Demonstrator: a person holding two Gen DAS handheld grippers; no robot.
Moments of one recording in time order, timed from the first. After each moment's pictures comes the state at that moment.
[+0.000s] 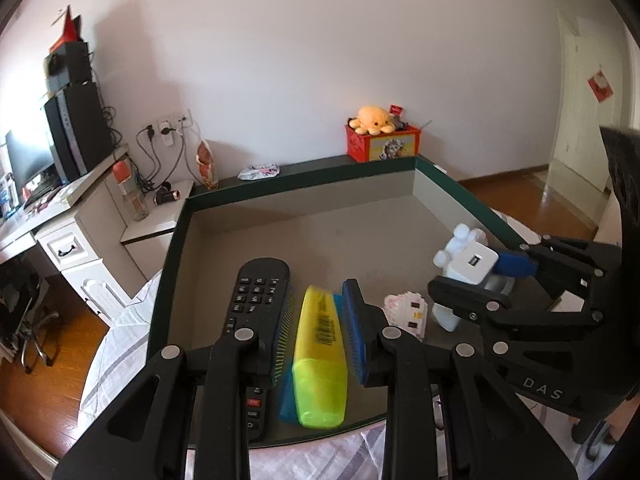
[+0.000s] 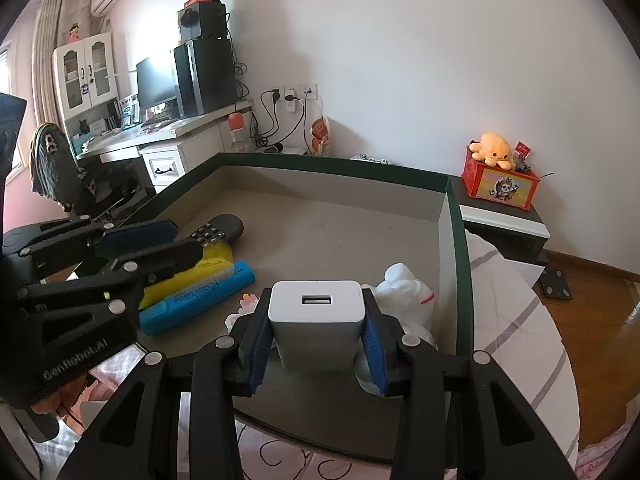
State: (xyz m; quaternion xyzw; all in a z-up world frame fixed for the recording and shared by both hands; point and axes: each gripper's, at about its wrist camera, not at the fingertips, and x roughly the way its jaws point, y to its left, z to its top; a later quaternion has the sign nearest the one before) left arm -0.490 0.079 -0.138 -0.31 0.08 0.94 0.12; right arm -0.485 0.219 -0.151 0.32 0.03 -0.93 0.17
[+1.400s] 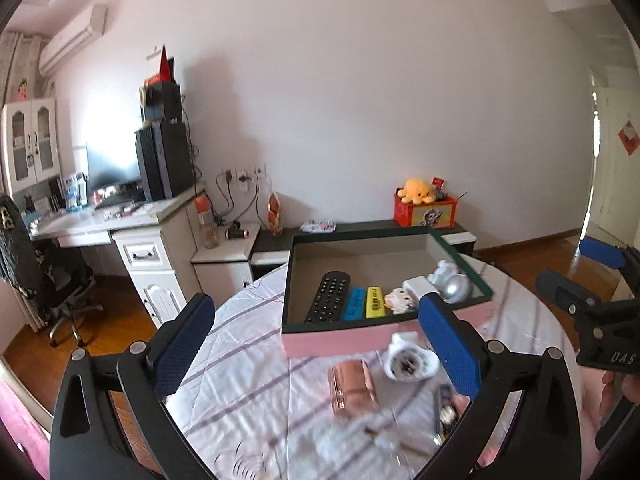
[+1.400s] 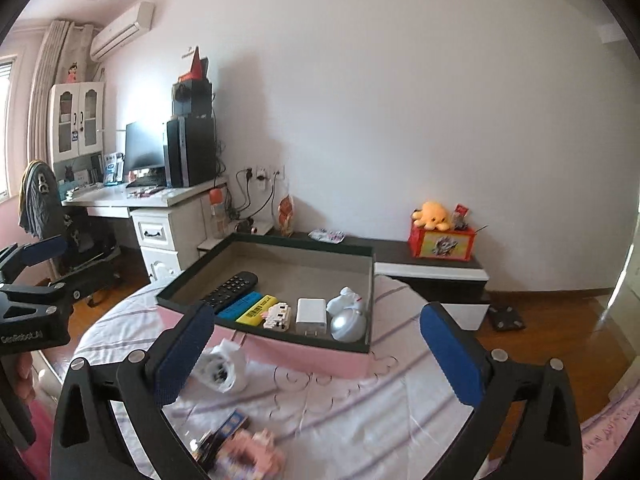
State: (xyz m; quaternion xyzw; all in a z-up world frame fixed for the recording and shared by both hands) left arm -0.286 0.021 -0.048 -0.19 0.04 0.98 0.02; right arm -0.306 0.237 -0.053 0.19 0.03 -0.98 0.09
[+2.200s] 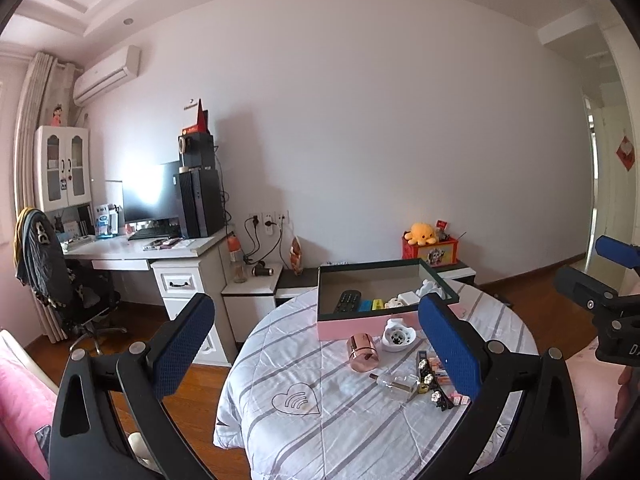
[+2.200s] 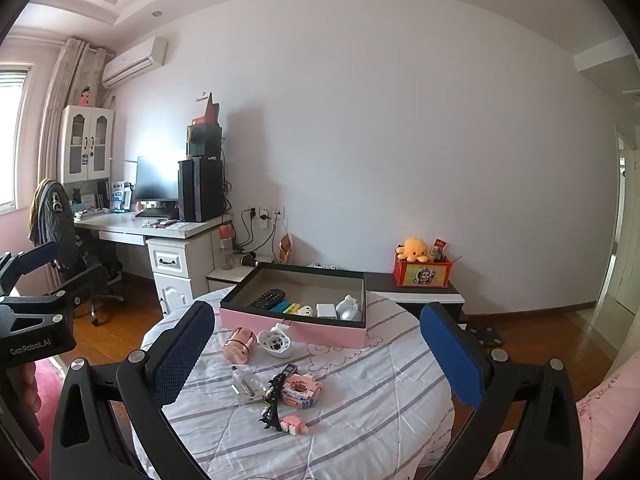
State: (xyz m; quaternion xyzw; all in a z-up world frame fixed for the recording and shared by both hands) left arm -0.113 -0.005 -0.002 -0.10 0.04 0.99 0.00; right arm -0.127 0.219 -0.002 0.12 0.03 -0.99 0.07
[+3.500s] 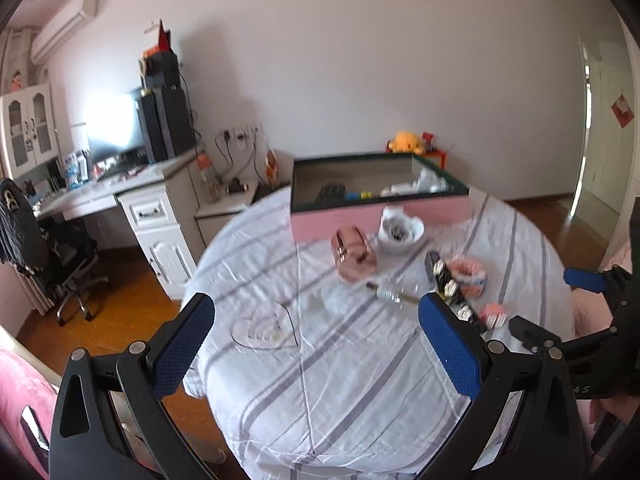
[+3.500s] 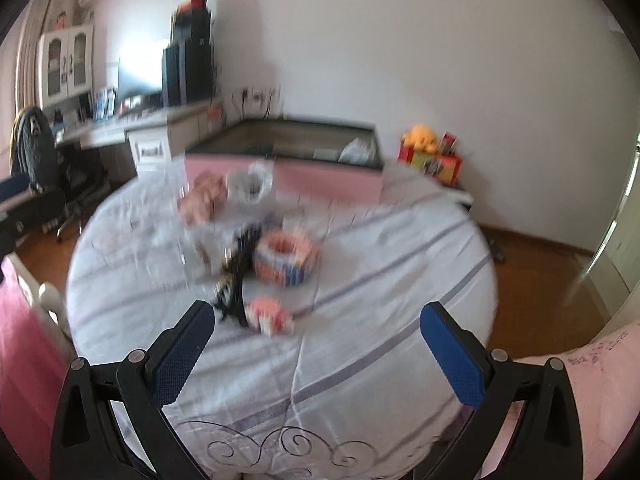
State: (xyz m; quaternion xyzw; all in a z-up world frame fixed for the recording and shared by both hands) left arm -0.201 0.009 -0.117 -0.26 0.06 0.96 0.03; right arm -0.217 0.219 -0.156 0.33 0.06 -0.94 0.06
